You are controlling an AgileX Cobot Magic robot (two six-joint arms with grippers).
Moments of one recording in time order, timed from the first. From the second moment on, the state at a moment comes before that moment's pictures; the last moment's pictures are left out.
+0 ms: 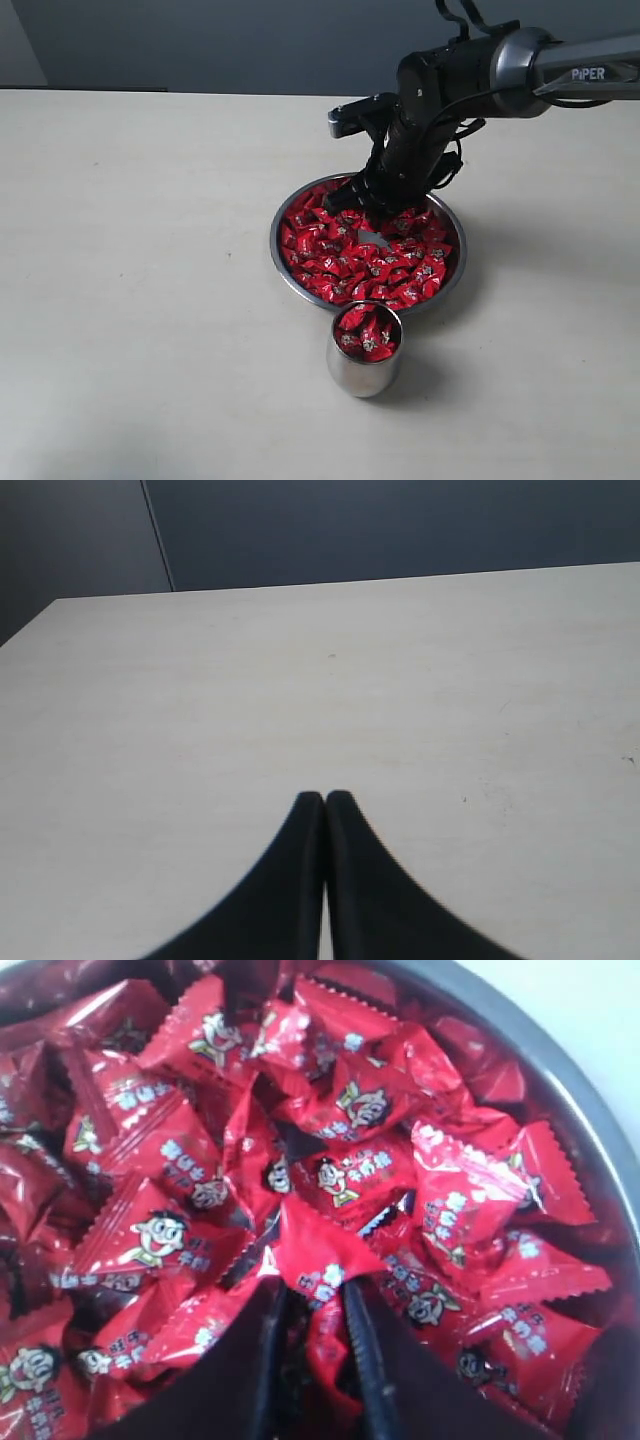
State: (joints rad) left arm 0.17 0.00 0.00 0.03 0.34 0.03; right arm 0.62 2.11 -1.46 0.02 0.73 -0.02
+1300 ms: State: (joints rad) left arm 0.17 0.00 0.00 0.03 0.34 0.03; right arm 0.62 2.09 -1.46 0.02 0.76 -0.02
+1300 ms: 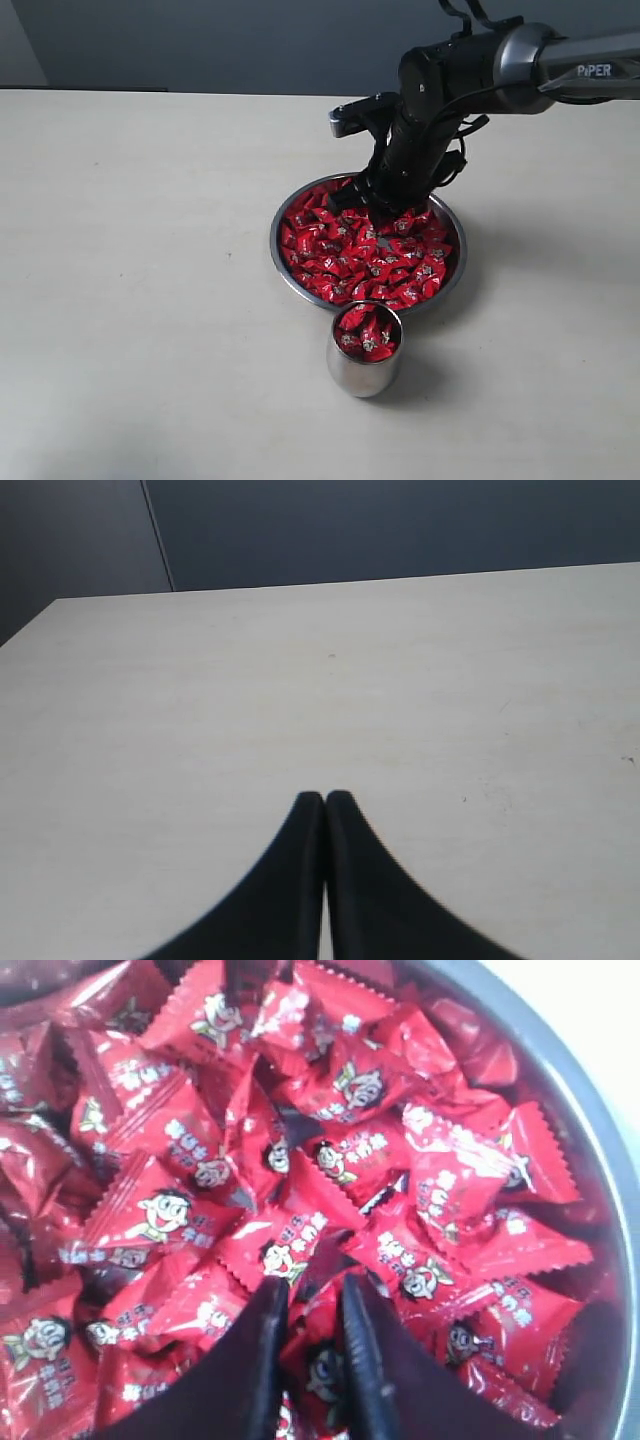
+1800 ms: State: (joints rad) left arm 0.17 0.00 0.00 0.03 0.34 0.03; right arm 0.62 1.95 -1.44 0.02 0.79 0.04
